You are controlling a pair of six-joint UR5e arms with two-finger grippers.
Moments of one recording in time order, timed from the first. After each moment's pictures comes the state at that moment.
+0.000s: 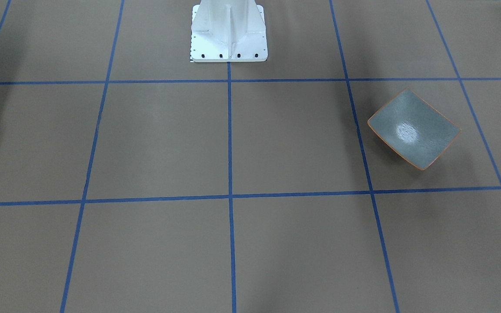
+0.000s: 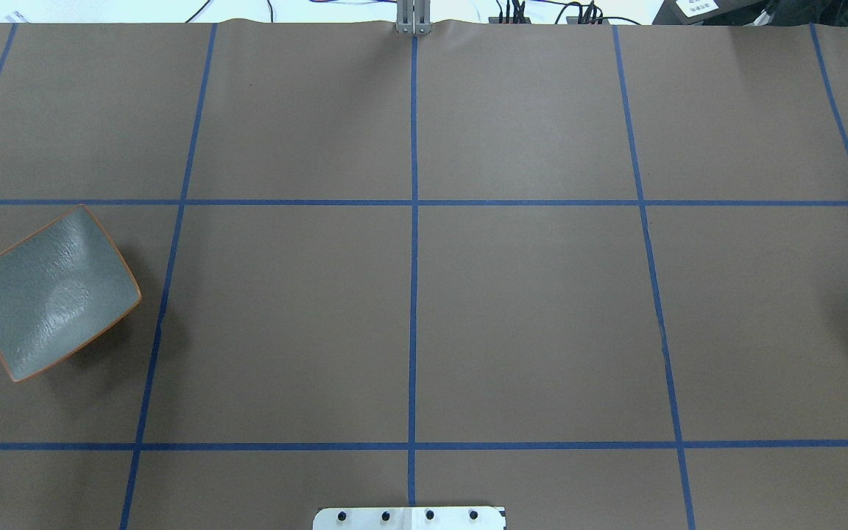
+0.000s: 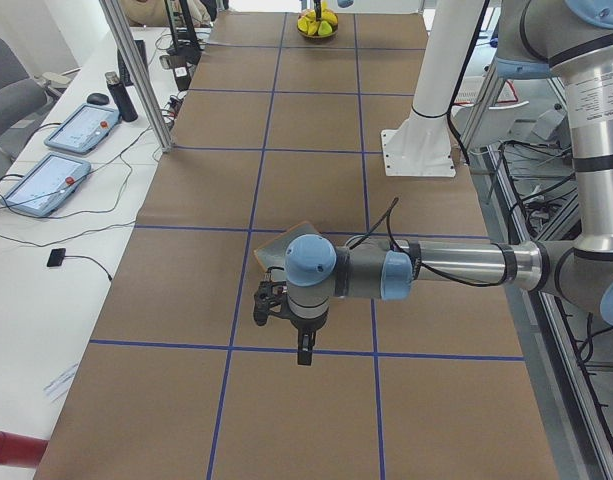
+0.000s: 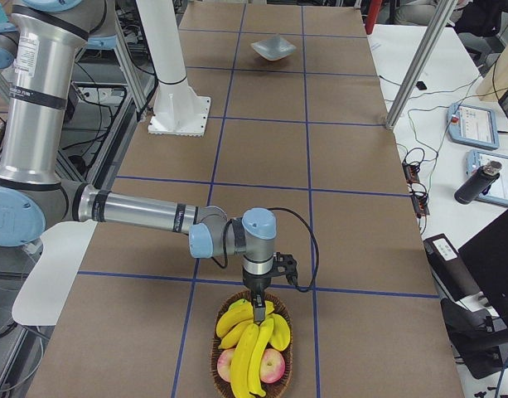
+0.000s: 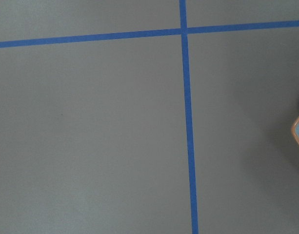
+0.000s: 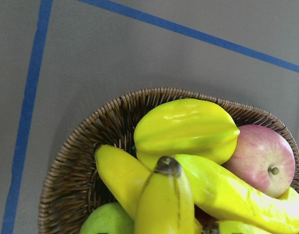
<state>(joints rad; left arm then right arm) -1.60 -1.32 -1.84 -1.57 -2.32 0.07 1.37 -1.80 1.63 -1.31 1.95 0.05</state>
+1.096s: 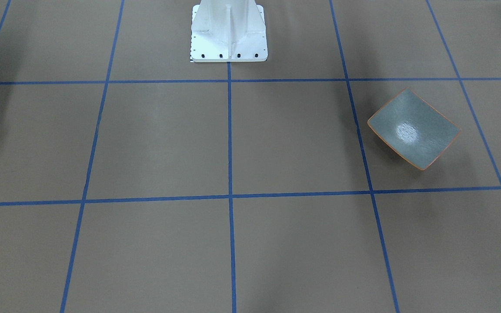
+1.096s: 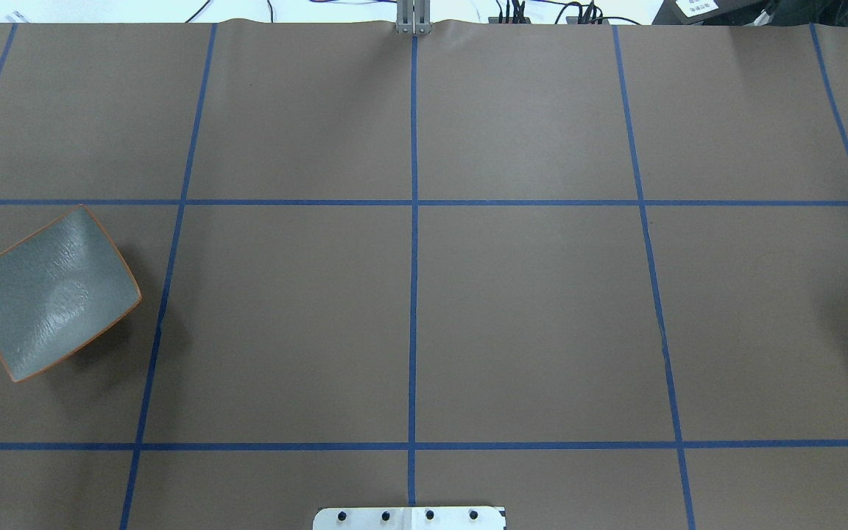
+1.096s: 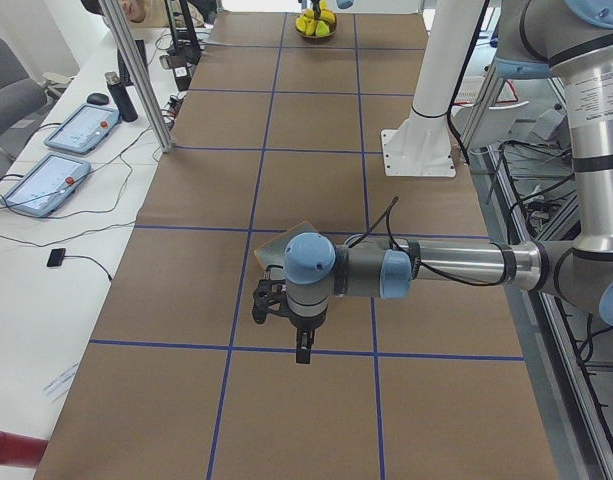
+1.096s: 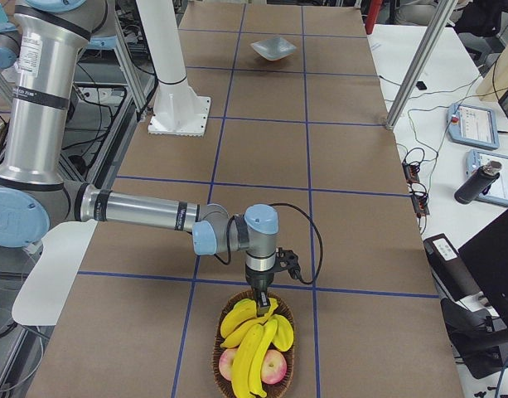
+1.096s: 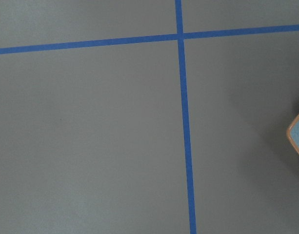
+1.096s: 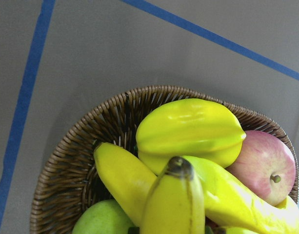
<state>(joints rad) -1.59 -1.33 -1.84 -1.57 -2.33 0.07 1.35 -1.79 1.65 -1.31 1.92 -0.04</state>
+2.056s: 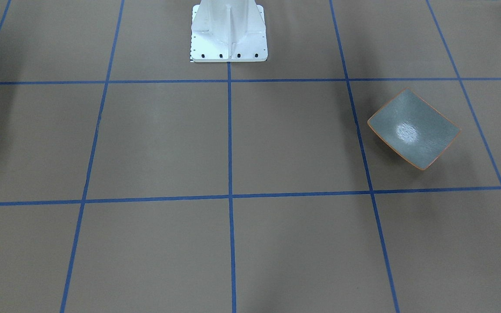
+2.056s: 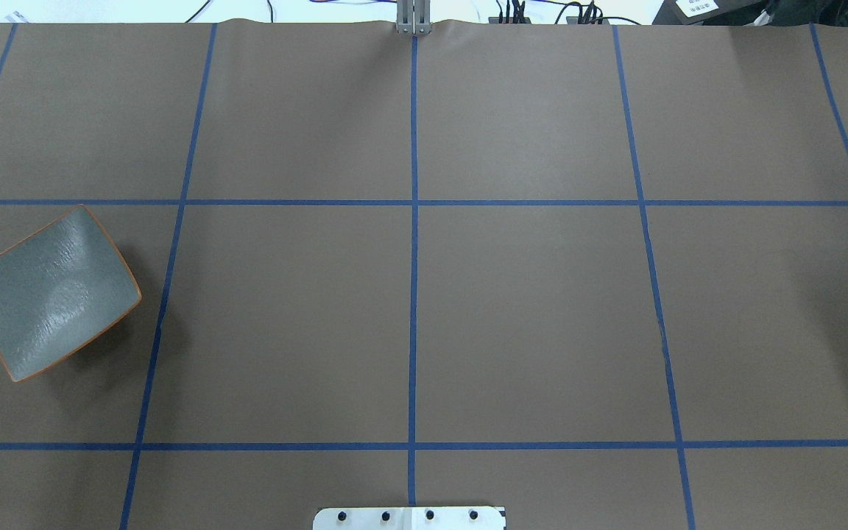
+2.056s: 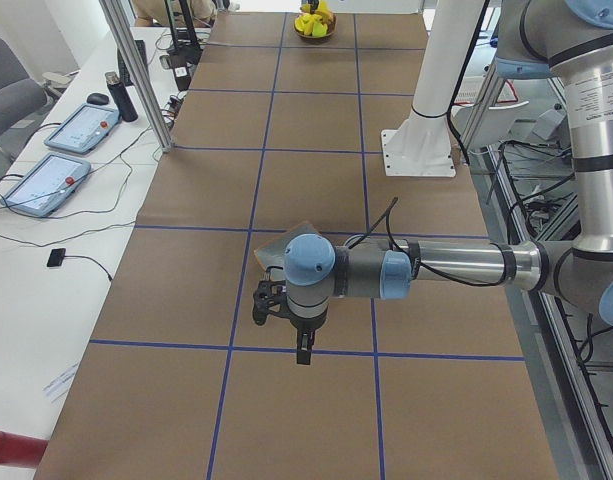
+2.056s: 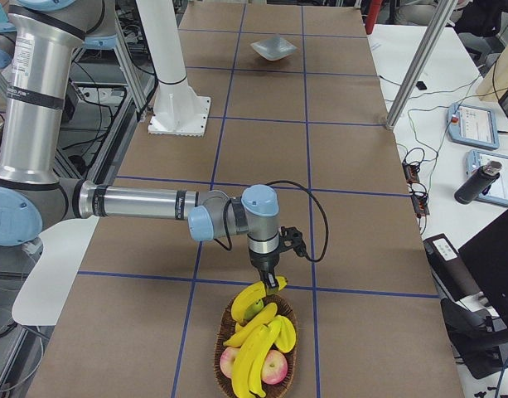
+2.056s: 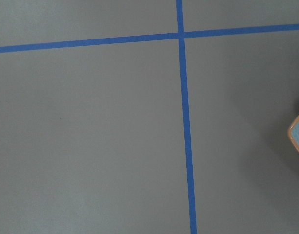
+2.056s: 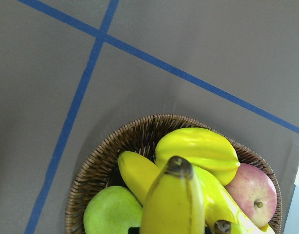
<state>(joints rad) -1.60 -1.33 -1.84 -1.57 -2.33 0.07 1.42 -1.79 1.75 -1.33 2.03 -0.11</state>
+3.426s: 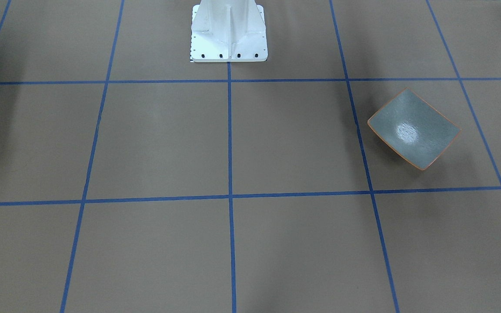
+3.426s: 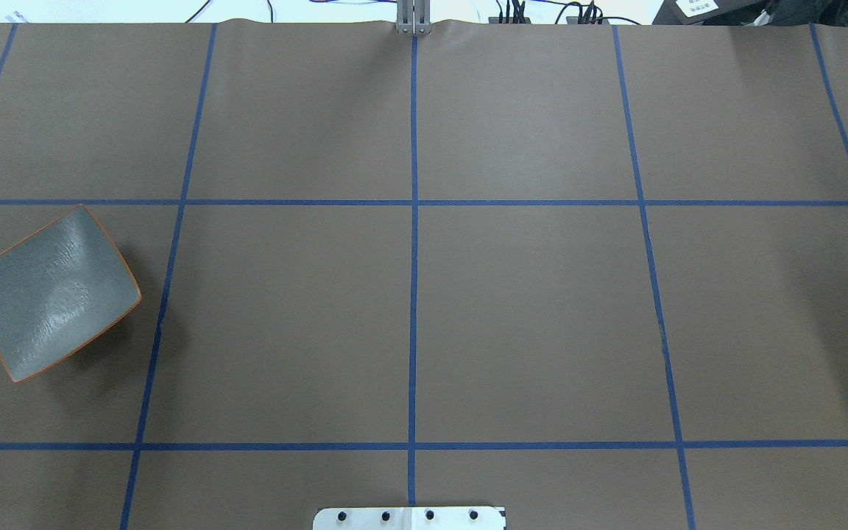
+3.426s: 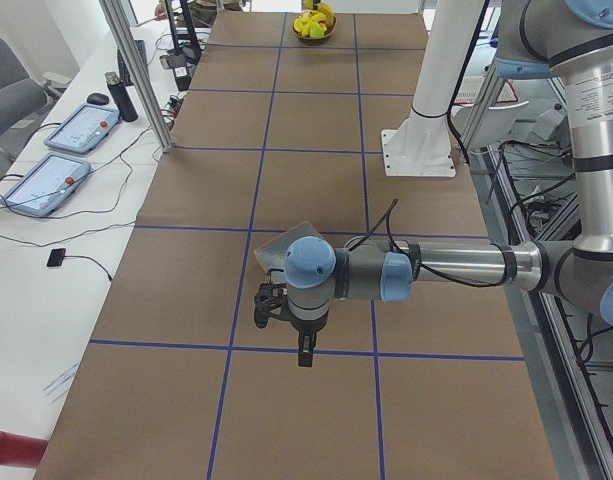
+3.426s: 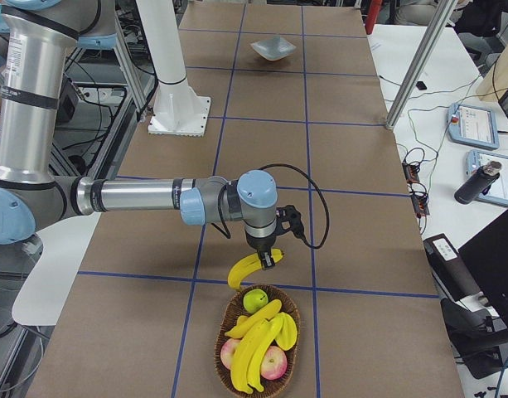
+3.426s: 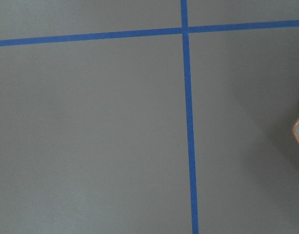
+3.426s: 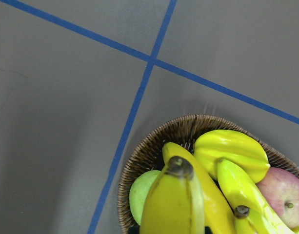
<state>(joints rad) -1.60 -1.32 -1.84 -1.56 -2.33 0.07 1.51 -1.79 1.86 -1.47 2.30 -0.19</state>
